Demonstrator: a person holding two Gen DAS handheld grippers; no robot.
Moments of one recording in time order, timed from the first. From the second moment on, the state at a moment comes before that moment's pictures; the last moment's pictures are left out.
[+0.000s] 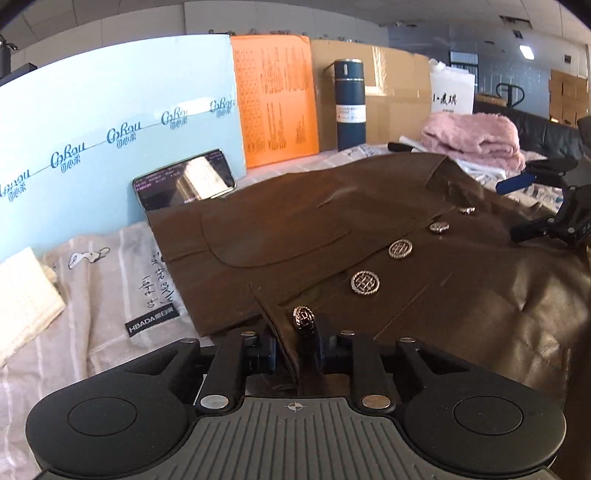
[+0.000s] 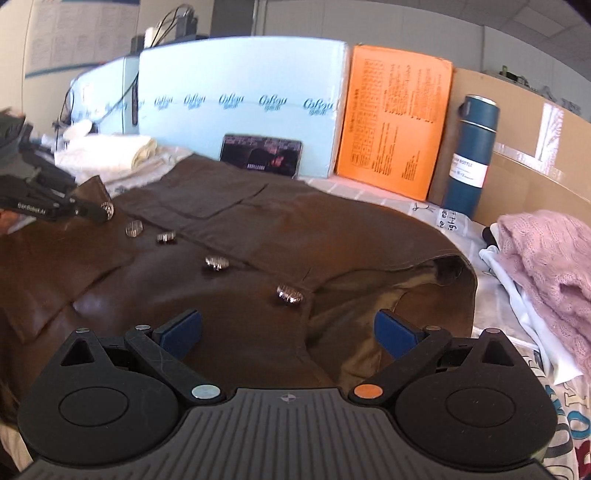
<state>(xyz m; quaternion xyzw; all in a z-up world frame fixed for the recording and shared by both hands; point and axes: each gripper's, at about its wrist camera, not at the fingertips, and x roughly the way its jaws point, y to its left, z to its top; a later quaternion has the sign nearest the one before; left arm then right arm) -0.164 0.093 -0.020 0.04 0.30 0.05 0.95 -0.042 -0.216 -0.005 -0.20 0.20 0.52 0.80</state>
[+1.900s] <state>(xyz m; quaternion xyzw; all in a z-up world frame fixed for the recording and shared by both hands) -0.262 -0.010 -0.007 0.28 0.25 -0.13 0.92 -0.124 -0.273 -0.006 -0.37 0.13 0.52 0.76</state>
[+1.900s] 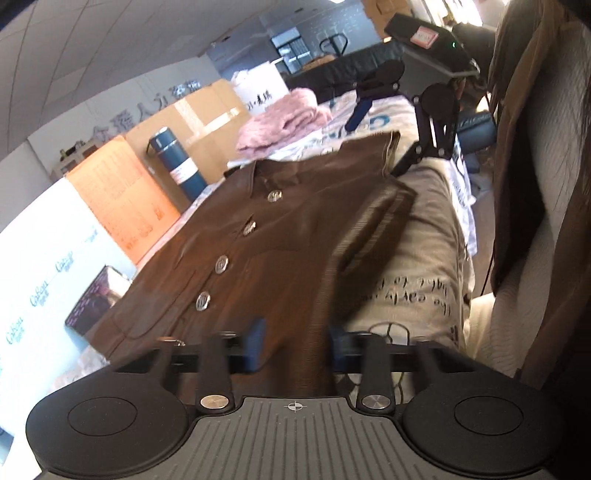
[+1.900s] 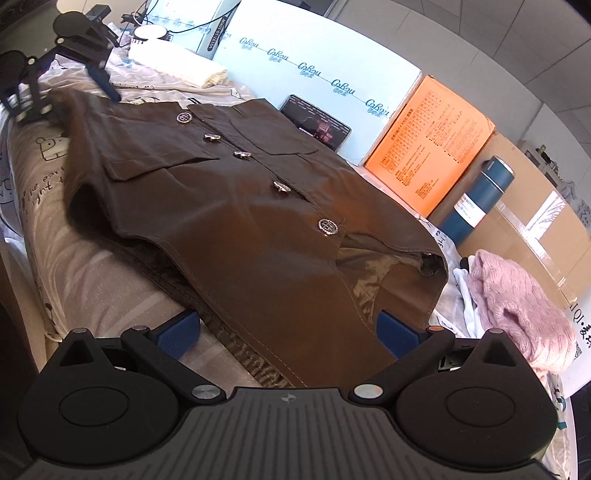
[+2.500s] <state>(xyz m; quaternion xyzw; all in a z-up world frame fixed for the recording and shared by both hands) -0.258 0.012 -0.021 0.24 0.28 -0.10 0.93 -0.106 -0.238 -0.002 -0.34 0.11 0.50 0.79</state>
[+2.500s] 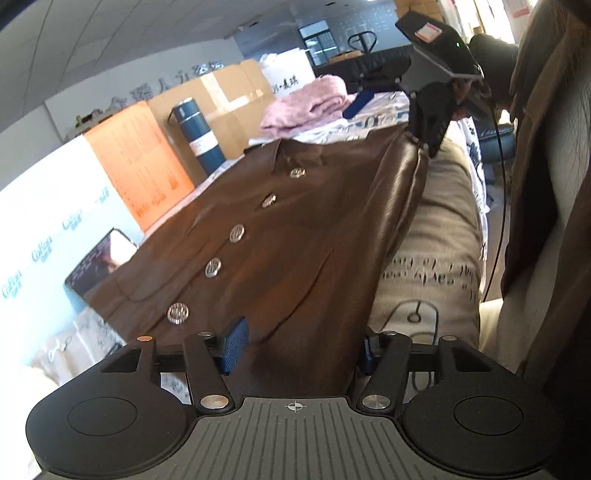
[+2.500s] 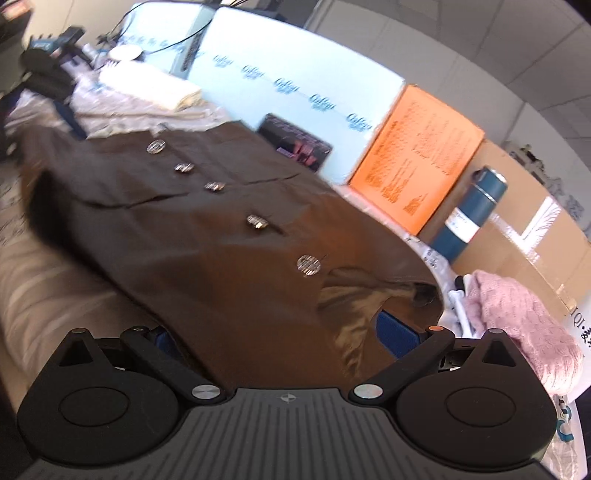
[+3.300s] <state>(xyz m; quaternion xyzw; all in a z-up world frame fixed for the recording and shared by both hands) -0.291 0.039 0.004 0.16 0.17 -0.09 0.97 -0.171 -0.252 0.013 -0.42 0.04 0.54 0.73</state>
